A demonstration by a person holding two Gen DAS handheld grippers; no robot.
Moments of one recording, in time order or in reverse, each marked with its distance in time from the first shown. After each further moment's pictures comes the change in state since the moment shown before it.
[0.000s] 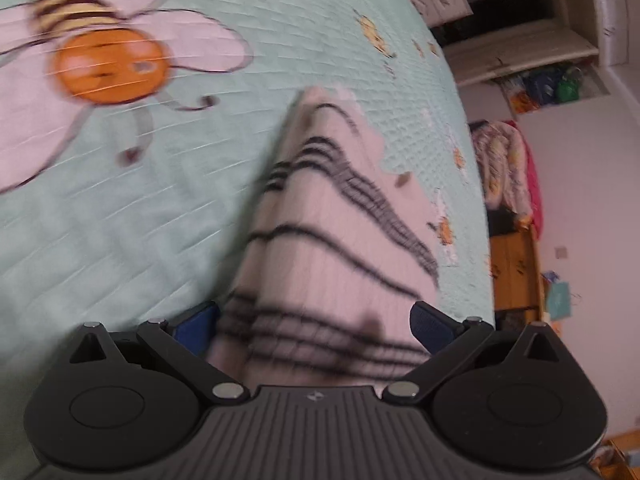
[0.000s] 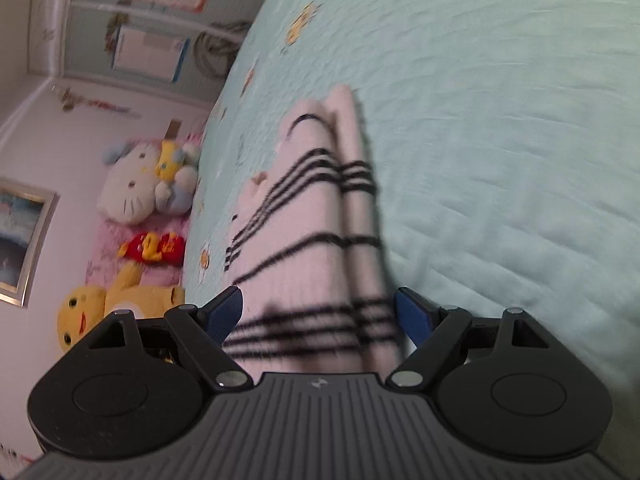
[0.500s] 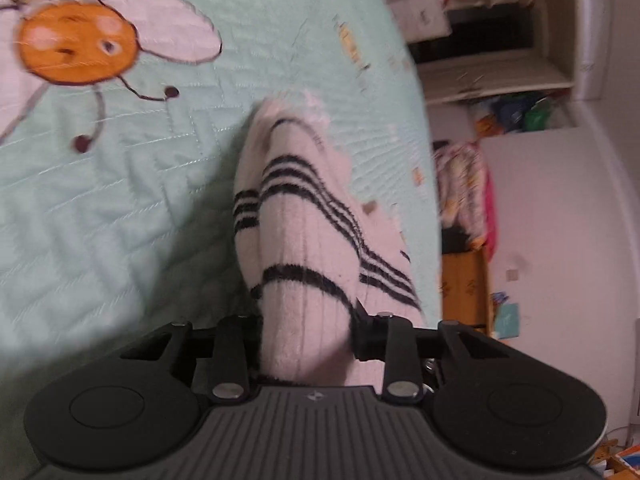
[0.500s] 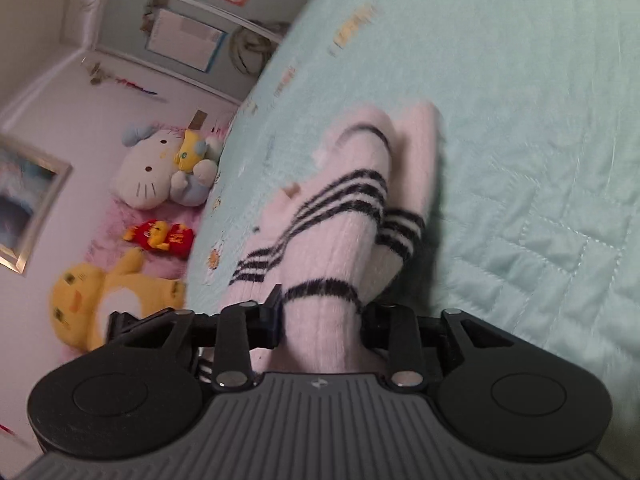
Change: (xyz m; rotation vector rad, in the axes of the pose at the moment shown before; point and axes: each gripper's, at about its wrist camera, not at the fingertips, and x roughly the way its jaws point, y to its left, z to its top) left arm -0.005 -0.001 -0.016 -0.076 -0.049 -0.158; right arm 0.020 0.057 -0.016 -0.234 -0.095 -0.027
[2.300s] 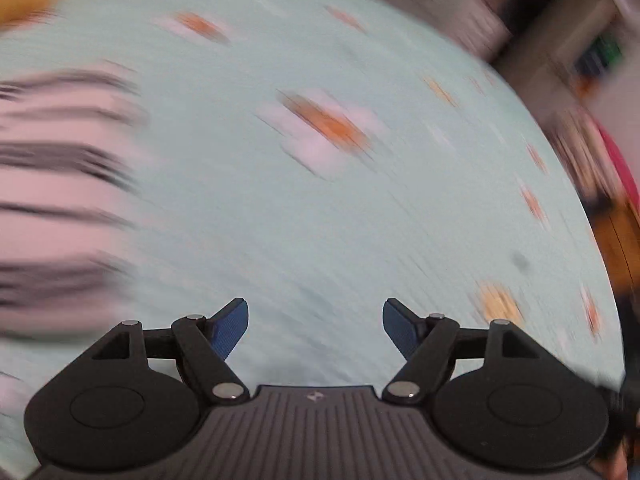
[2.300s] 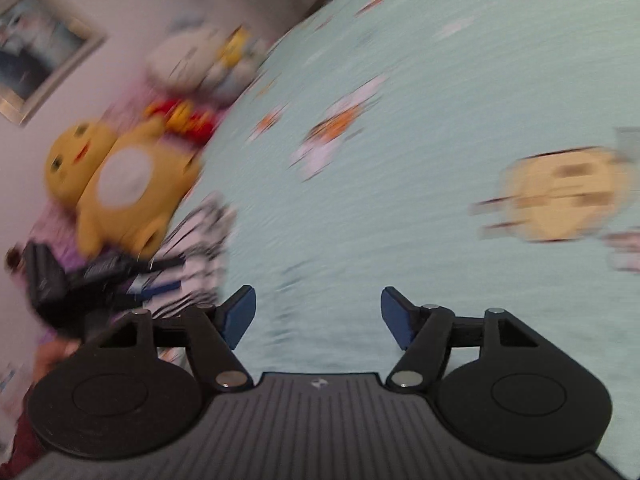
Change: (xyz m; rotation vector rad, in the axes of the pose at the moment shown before) left arm -0.195 -0.035 -0.130 0.370 -0.137 0.590; right arm -0.087 0.108 -0.177 -0.149 0.098 -0.091
